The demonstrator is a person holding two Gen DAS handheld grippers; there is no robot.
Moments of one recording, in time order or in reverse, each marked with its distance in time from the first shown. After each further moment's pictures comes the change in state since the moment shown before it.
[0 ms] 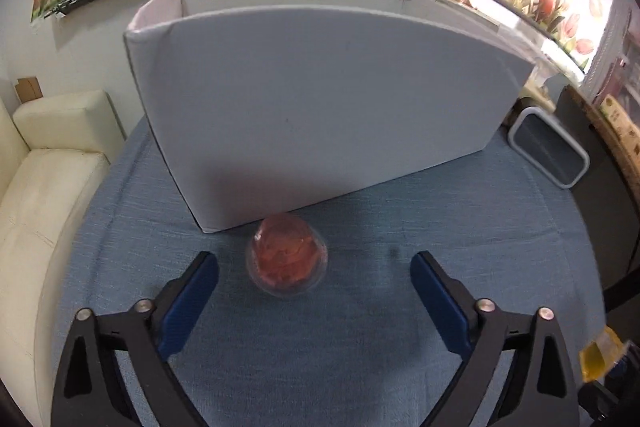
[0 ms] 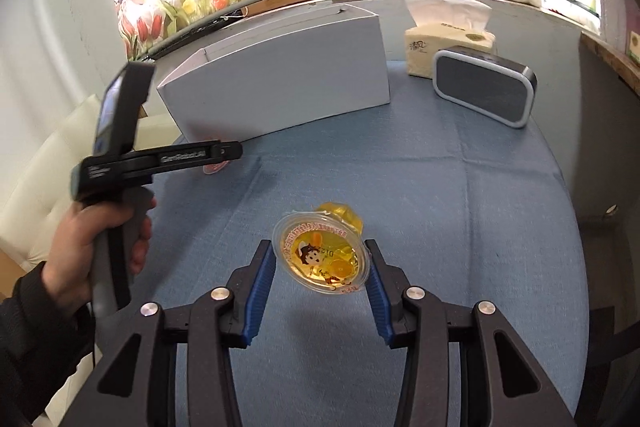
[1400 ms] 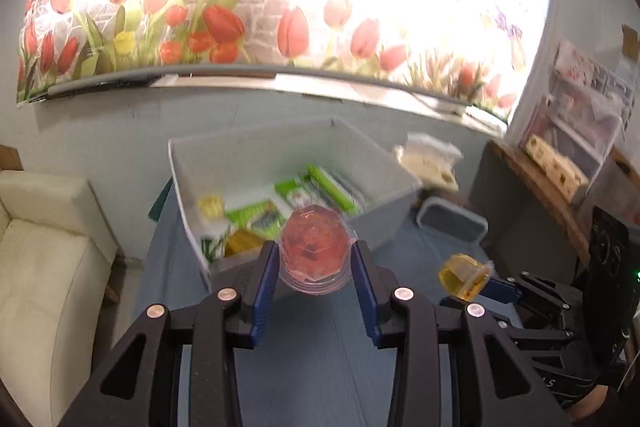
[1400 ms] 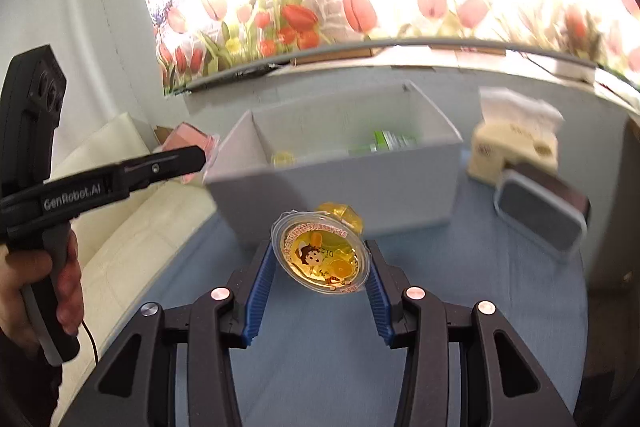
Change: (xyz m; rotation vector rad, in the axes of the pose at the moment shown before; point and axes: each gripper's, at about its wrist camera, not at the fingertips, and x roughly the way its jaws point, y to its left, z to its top) left arm -0.144 0.009 0.071 0.075 -0.225 -0.203; right arm 0.018 0.053 0.115 -0.115 -0.119 0.092
